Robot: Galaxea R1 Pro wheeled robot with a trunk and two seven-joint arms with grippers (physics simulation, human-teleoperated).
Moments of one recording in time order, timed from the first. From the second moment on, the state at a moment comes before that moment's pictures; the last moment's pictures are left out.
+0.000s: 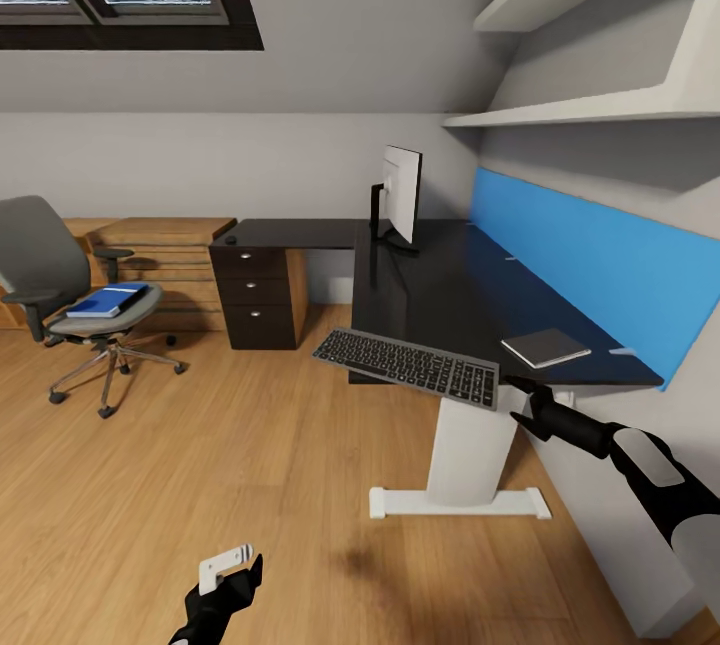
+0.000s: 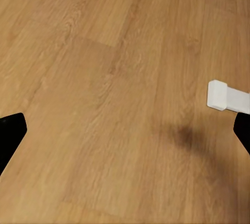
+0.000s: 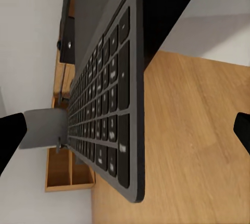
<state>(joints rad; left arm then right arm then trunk) -0.21 0.03 -0.16 -0.71 0.43 -0.13 0.13 -0.75 -0.40 0.08 -0.61 -1.36 0.73 0.33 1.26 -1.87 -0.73</state>
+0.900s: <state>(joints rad) -0.21 0.03 -0.16 -0.71 0.43 -0.13 0.13 -0.75 -0.39 0.09 -0.60 -1.36 0.72 0.33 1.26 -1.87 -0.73</state>
